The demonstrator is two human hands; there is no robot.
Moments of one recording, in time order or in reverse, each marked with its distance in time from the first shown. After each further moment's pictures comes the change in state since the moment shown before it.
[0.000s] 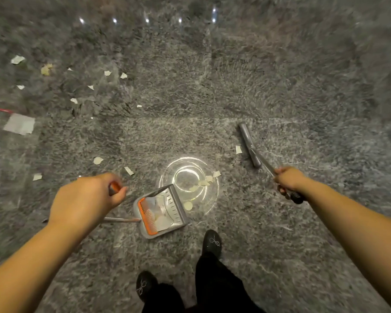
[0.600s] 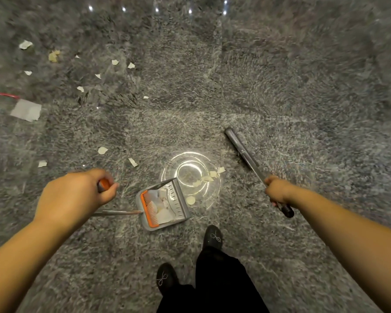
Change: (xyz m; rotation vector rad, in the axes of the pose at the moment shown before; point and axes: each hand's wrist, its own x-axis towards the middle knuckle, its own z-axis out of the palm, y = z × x) left_hand -0.014 -0.033 0.008 -0.023 -0.010 -0.016; right_hand -0.005 -0.006 0.051 -0.405 -0.168 -0.031
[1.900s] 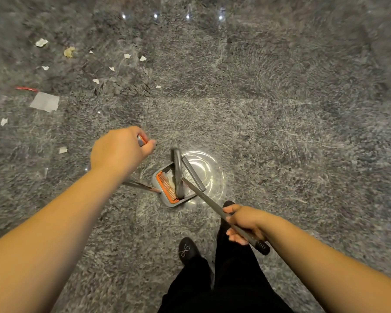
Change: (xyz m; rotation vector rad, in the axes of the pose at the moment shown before) left_hand -0.068 -0.039 0.012 -0.116 0.028 -0.105; right_hand -0.150 -0.033 0.265 0.593 -0.407 -0.003
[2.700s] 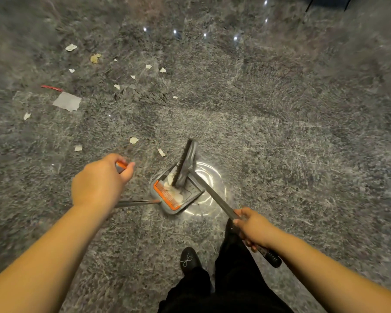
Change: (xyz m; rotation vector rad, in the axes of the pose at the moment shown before) left_hand -0.063 -0.084 -0.008 -0.110 0.151 -0.294; right_hand -0.026 -0.016 0.026 -0.298 0.244 -0.274
